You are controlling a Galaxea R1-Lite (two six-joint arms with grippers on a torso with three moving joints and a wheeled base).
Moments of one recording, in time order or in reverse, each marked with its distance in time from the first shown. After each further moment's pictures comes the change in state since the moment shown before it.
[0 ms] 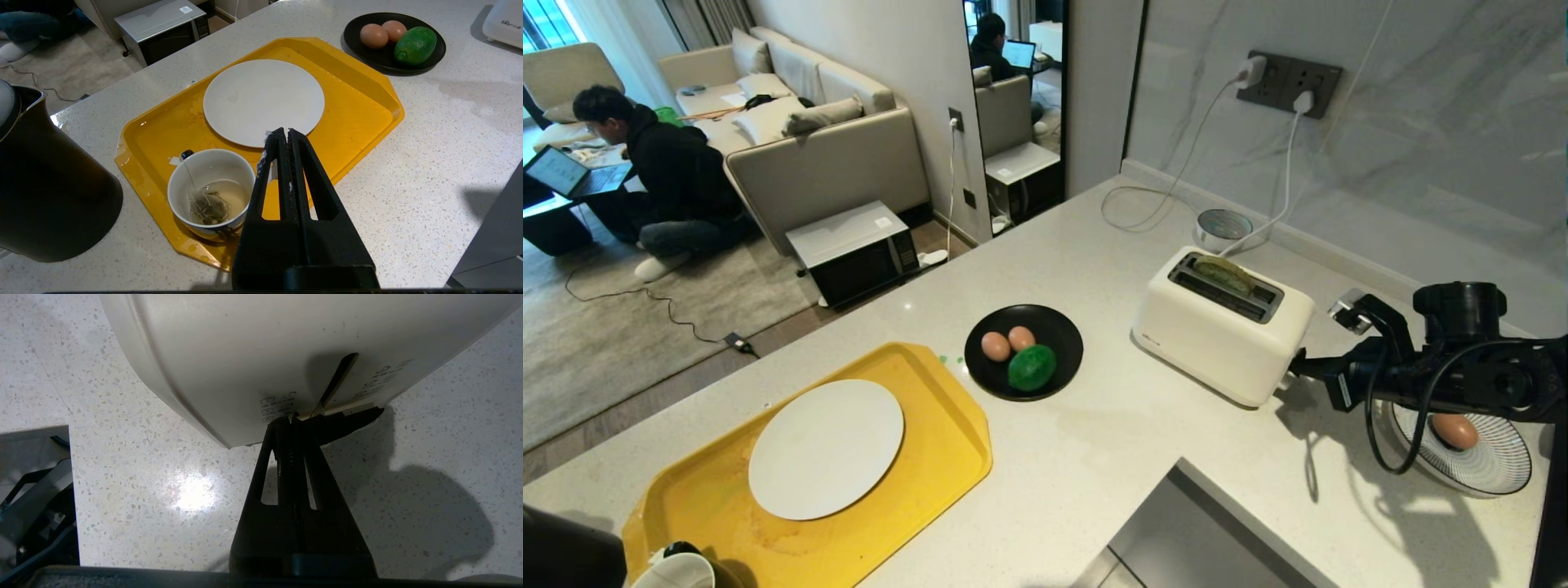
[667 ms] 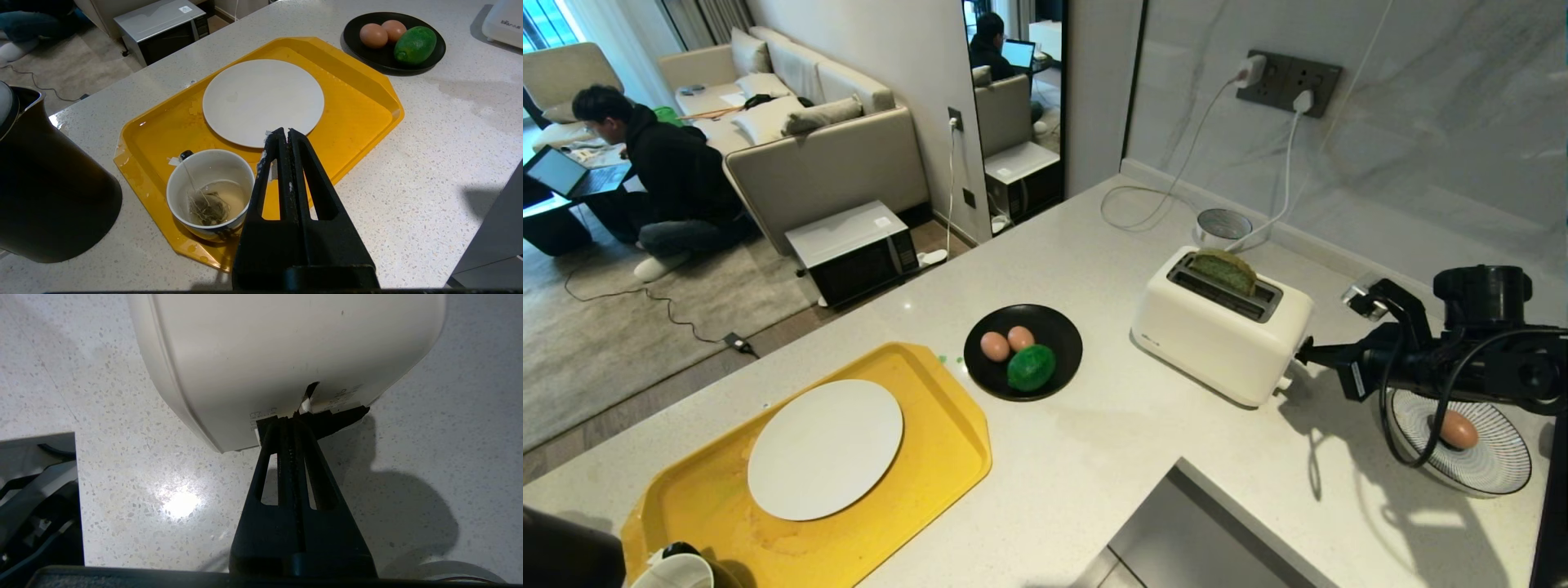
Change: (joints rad) left arm 0.000 0.000 0.000 0.000 0.000 0.000; right arm 0.000 -0.077 0.003 0.008 -0.001 0.003
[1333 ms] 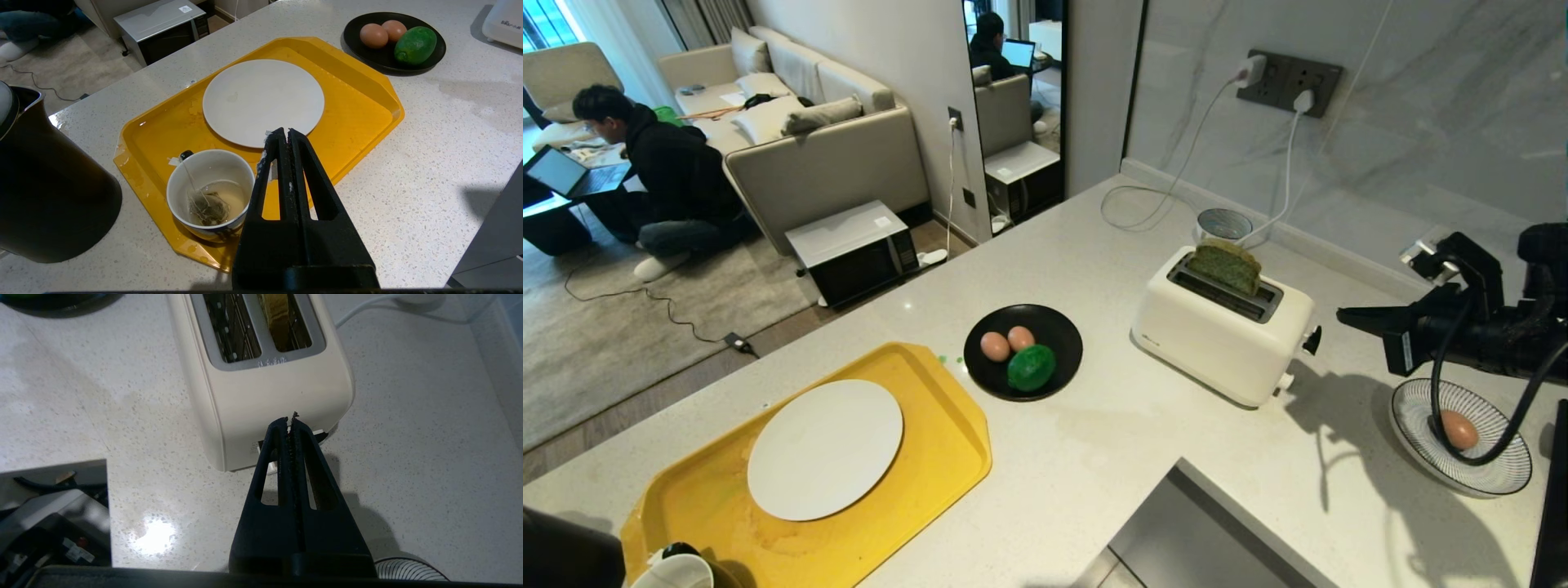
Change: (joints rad) left arm 0.000 0.000 0.000 0.000 0.001 0.000; right arm 0.000 -0.245 0.069 0.005 -0.006 0.026
